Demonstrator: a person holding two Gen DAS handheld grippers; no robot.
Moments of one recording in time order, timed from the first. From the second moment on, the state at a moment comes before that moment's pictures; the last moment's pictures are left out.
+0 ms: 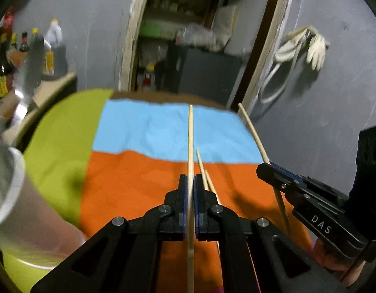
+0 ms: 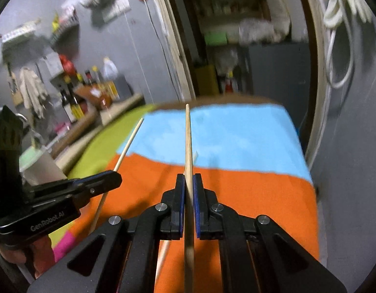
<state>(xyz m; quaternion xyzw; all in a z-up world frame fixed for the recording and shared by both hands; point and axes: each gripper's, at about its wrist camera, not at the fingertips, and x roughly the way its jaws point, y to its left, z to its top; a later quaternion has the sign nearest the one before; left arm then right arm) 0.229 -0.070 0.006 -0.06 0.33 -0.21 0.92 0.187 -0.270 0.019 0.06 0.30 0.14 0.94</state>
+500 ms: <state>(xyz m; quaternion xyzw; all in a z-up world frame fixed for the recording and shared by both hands) 0.159 -0.029 0.084 -0.05 0.11 -0.16 0.98 0.147 -0.212 0.087 0.09 0.07 0.16 0.98</state>
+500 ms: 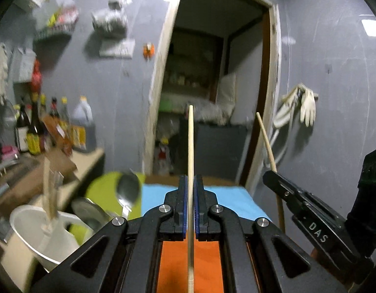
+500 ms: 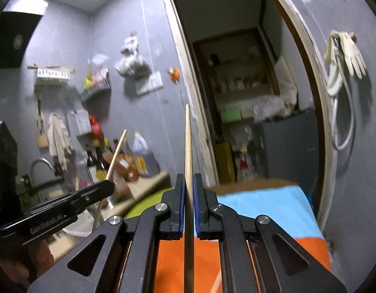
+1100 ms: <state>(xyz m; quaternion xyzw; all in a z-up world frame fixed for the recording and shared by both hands) 0.184 0.122 0.107 -0.13 0.03 -0.11 0.99 0.180 -0.114 0.115 0.17 -0.02 0.26 0.95</state>
